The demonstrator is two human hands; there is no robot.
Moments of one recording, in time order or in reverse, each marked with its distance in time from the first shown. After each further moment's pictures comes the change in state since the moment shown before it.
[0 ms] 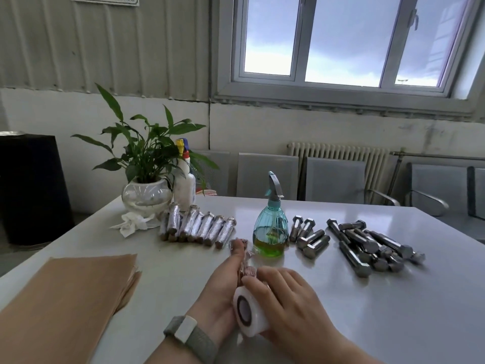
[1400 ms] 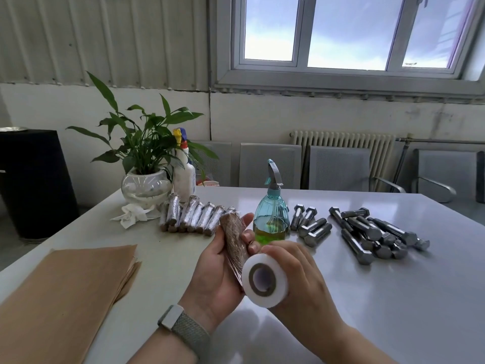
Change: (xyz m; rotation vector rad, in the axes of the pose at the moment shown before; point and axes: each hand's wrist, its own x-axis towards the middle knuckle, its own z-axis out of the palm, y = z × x) left_hand -0.002 0.005 -0.003 -0.232 -0.221 0.280; right_hand 0.008 0.001 -0.011 0.317 0.255 0.205
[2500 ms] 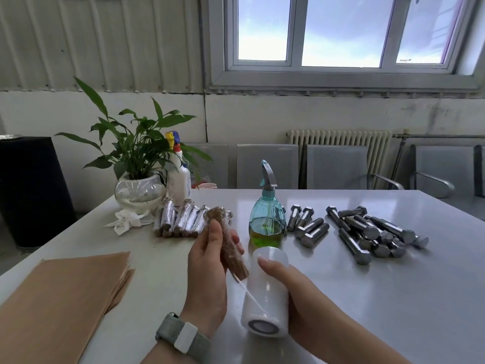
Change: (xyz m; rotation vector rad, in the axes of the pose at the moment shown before) left_hand 0.000 -0.005 0.000 0.668 0.248 0.571; right_hand 0.009 -0.008 -0.010 1.317 -0.244 1.431
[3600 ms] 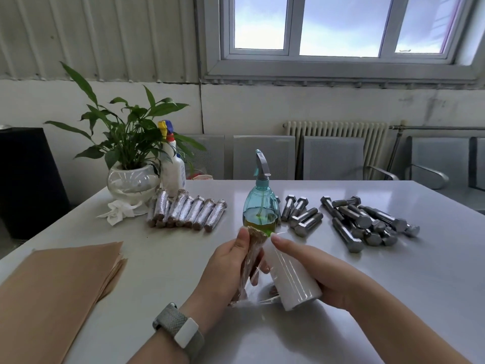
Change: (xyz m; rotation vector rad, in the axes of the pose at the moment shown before) left_hand -0.011 -0.014 0.009 0.481 -0.370 -0.203; right_hand 0.007 -0.037 -0.047 -0.367 0.029 0.173
